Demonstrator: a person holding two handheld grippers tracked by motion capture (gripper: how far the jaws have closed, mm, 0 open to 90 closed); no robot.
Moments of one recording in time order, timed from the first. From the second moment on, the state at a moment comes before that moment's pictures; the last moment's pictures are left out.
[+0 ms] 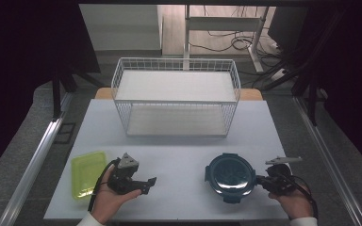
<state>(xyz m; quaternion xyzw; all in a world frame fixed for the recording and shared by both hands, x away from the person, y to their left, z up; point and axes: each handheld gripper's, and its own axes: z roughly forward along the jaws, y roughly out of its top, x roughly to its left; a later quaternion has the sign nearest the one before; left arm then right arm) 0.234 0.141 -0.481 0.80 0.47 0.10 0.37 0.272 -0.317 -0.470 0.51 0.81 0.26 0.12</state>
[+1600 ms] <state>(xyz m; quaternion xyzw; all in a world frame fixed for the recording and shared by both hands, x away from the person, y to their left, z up) 0.244 0.153 -0.477 0.78 0.48 0.11 0.38 0.293 -0.198 -0.480 0.38 0.88 0.26 0.08</state>
